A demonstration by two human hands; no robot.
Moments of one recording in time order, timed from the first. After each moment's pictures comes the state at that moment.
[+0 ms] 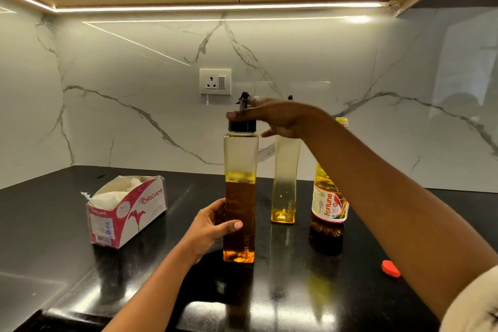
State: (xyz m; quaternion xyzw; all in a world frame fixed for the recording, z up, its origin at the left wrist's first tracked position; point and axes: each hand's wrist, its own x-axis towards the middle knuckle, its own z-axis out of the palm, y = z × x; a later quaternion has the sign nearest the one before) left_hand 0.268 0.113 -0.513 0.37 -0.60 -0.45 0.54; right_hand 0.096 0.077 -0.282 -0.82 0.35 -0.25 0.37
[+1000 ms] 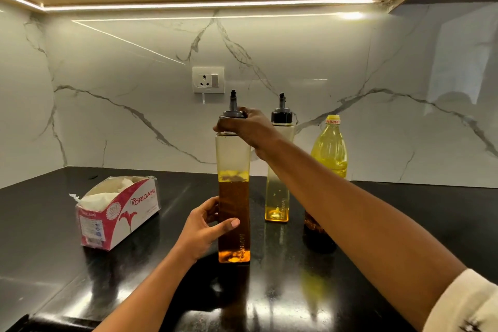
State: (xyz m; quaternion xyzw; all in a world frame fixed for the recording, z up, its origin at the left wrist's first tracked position) left_hand 0.256 0.118 -0.514 0.40 -0.63 -0.34 0.58; right_hand 0.119 0.079 -0.326 -0.74 0.32 -0.47 0.37
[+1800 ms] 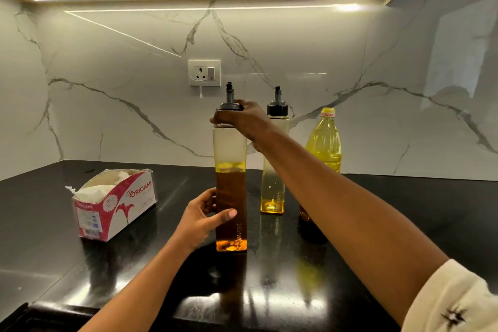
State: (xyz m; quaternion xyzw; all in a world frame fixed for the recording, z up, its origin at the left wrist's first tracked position) left_hand 0.255 0.113 -0.516 0.39 -0.62 -0.36 0.58; right_hand 0.119 0.070 -0.326 -0.74 0.32 -0.48 0.36
